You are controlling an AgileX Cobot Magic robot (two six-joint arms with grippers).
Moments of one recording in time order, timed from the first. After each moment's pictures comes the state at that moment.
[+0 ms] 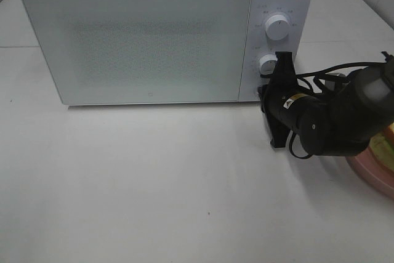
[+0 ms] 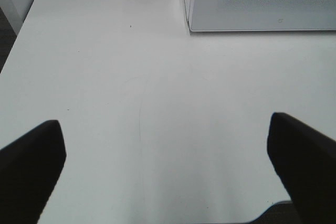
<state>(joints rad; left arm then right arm) 0.01 0.00 -0.52 -0.07 1.08 0.03 0.44 2.09 -0.76 0.39 -0.91 1.47</state>
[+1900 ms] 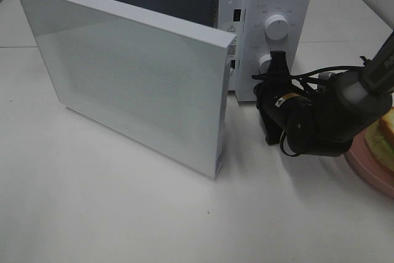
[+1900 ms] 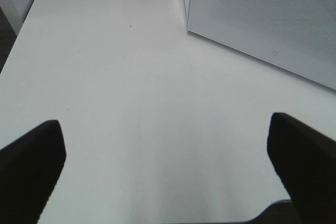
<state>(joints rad) 0.01 0.00 -0.52 -0.07 1.08 0.03 0.45 2.16 -0.84 0.45 -0.97 1.42</state>
